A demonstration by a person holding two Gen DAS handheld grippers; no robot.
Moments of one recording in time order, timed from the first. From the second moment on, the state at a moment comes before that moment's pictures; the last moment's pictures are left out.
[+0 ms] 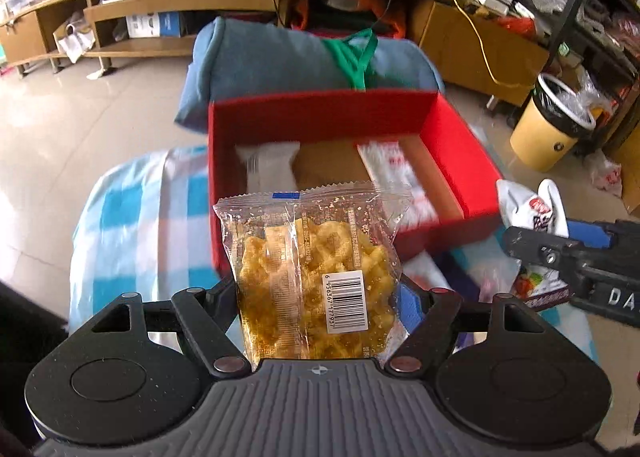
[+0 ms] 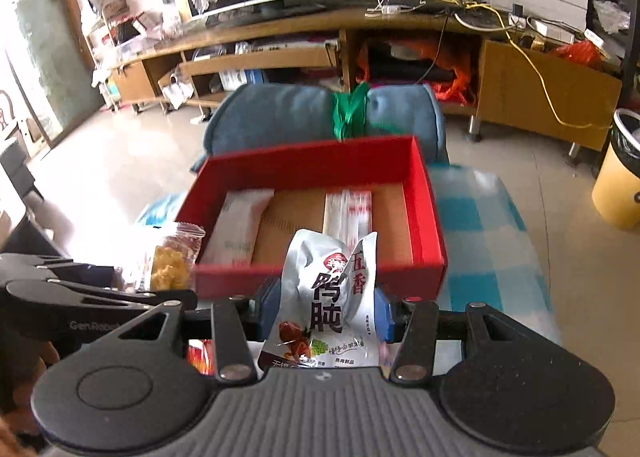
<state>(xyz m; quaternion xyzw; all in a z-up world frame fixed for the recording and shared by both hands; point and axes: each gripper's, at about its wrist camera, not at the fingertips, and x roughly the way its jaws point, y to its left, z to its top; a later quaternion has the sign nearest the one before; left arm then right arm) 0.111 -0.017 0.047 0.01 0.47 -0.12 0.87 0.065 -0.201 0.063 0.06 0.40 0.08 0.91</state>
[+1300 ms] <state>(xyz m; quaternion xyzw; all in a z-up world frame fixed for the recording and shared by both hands) 0.202 -0.038 0.009 0.02 0.50 -0.06 0.86 0.186 -0.193 0.003 0.04 0.44 0.05 0.90</state>
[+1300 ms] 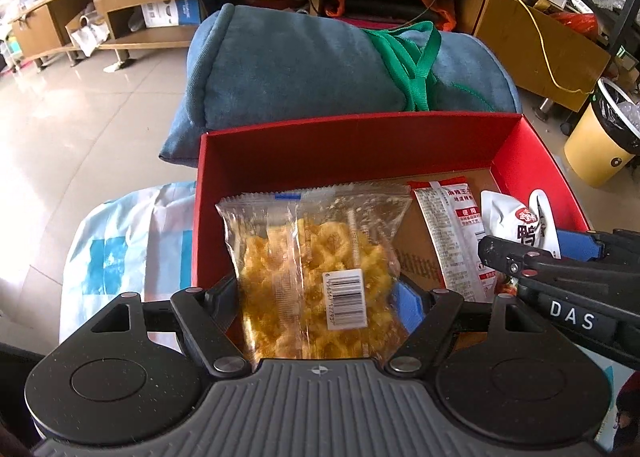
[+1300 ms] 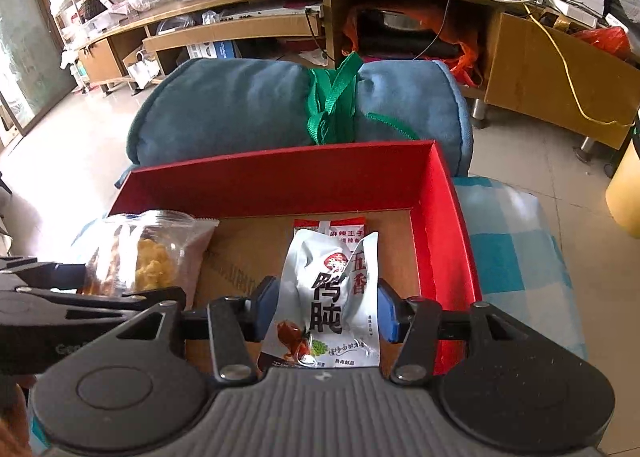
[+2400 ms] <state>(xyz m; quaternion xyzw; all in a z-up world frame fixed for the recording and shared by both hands) 0.191 -0.039 0.023 0.02 0.49 -0.07 0.87 0.173 -0.199 0.019 0.05 0.42 0.04 0.91</state>
